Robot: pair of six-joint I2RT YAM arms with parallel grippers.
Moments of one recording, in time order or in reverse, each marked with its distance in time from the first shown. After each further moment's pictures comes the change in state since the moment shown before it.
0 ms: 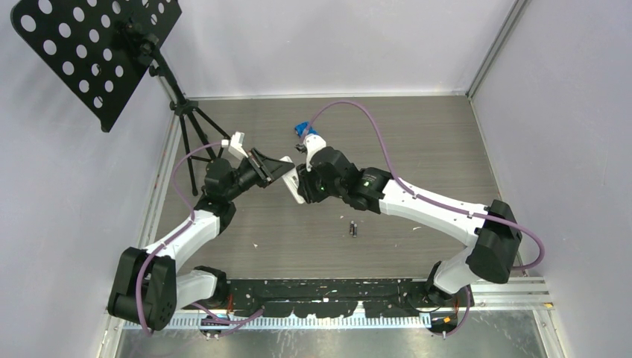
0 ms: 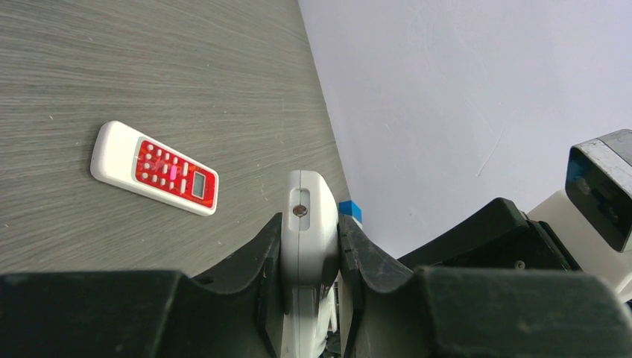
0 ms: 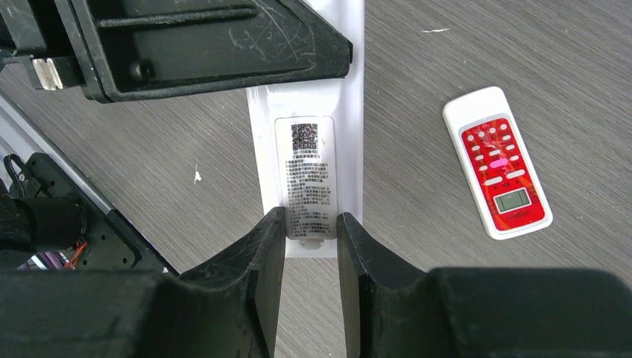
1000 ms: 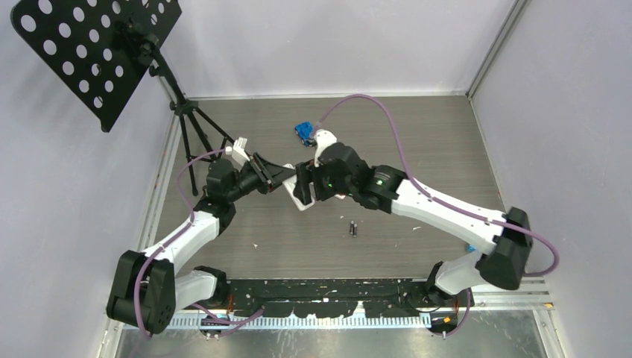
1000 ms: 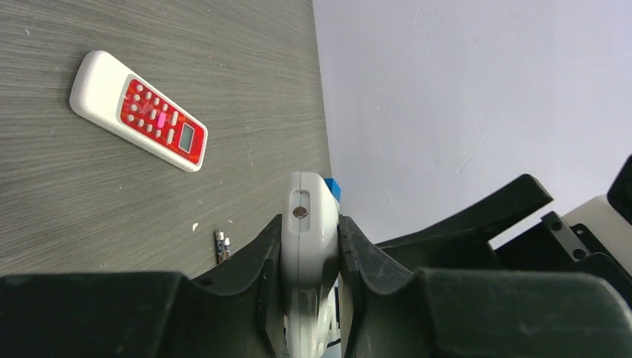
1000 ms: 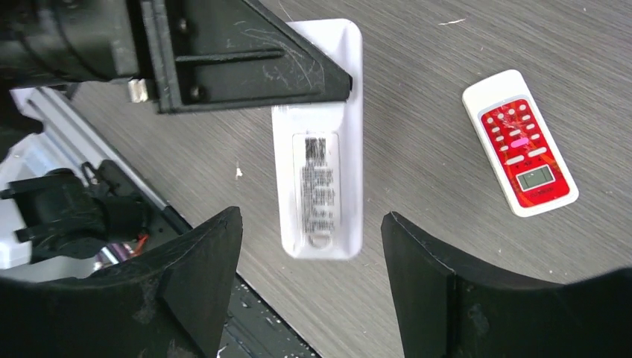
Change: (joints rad) left arm -0.005 -0.019 0.001 -0.120 0.034 -0.106; right arm -0.010 -0.027 0.071 -0.114 -0.038 0.088
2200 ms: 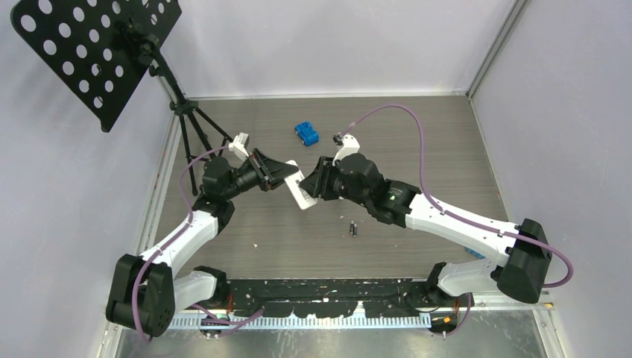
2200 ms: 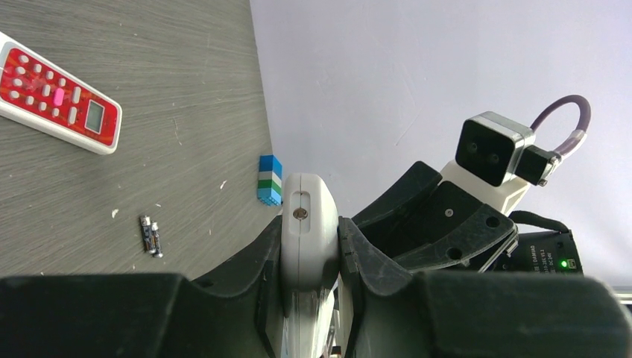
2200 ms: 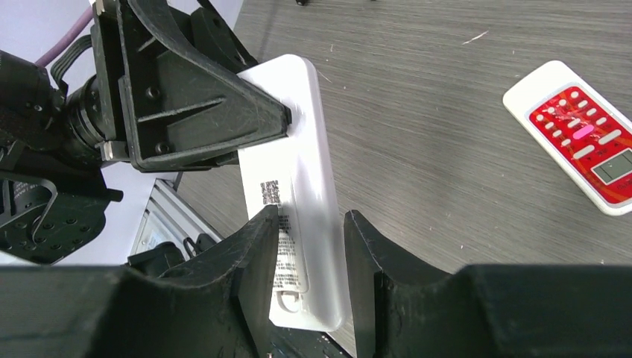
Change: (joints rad) left arm 0.001 -0.021 0.029 0.068 0.117 -0.165; right arm -0.017 -0.183 -0.282 0.323 0.052 0.329
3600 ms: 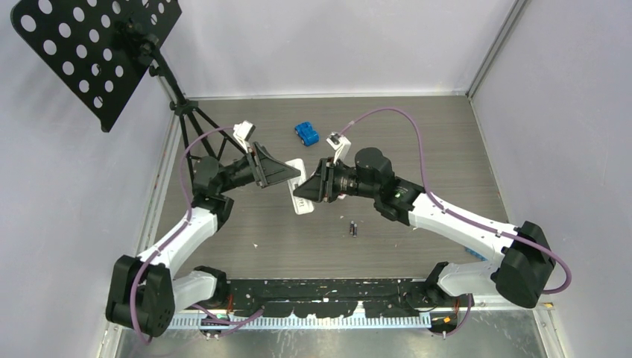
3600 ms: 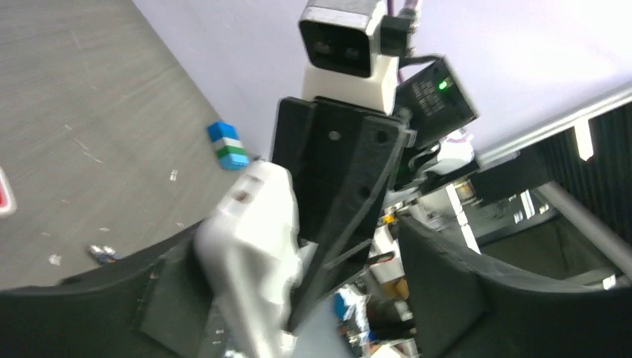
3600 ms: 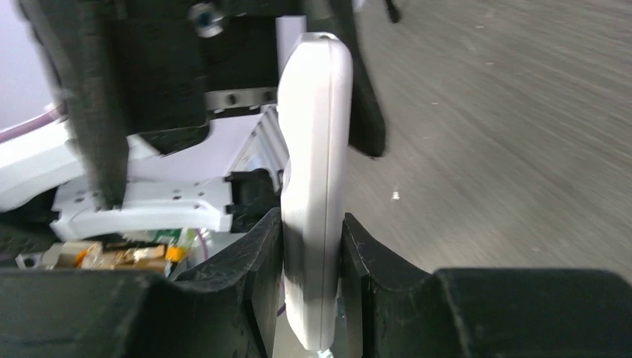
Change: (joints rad) left arm 0.001 0.018 0.052 0.337 0.294 0.026; right arm -0.119 -0.014 -0.096 0.286 -0.536 0.001
